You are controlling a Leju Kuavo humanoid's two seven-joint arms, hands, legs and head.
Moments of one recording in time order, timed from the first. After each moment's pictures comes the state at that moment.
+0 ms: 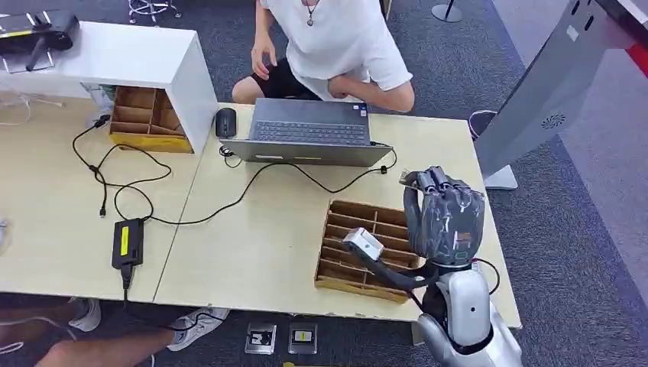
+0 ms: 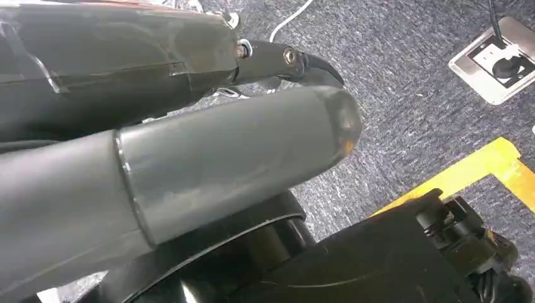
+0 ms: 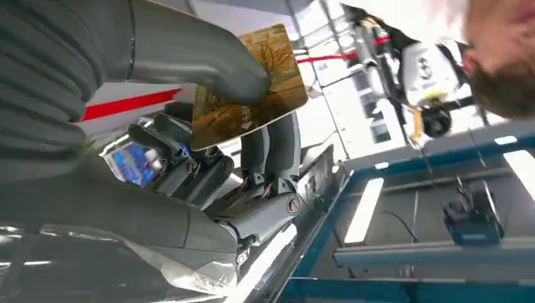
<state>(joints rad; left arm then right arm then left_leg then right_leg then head) -0.12 -0.03 -1.13 -0.22 0.37 0.41 0.07 -0.24 -0.15 0.61 -1.60 1.33 -0.51 0.24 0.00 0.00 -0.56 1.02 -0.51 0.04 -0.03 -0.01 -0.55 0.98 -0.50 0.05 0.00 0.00</state>
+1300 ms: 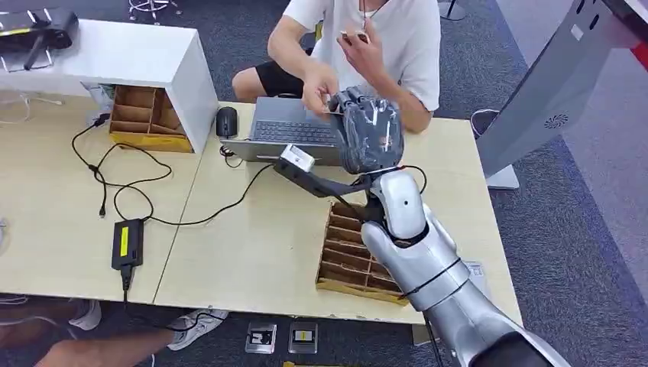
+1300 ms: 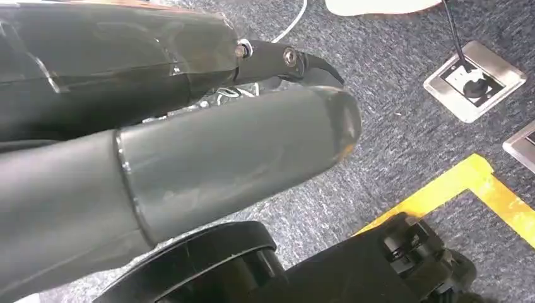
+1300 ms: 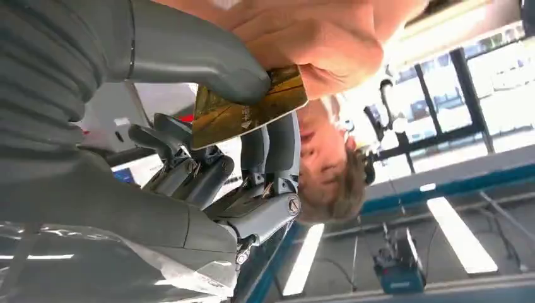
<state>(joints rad) -0.17 -0.03 -1.13 -0.22 0.32 0.38 0.09 -0.75 0.08 0.75 -0.98 1.11 -0.52 0.13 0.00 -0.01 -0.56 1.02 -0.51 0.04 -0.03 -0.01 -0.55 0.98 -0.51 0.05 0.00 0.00</state>
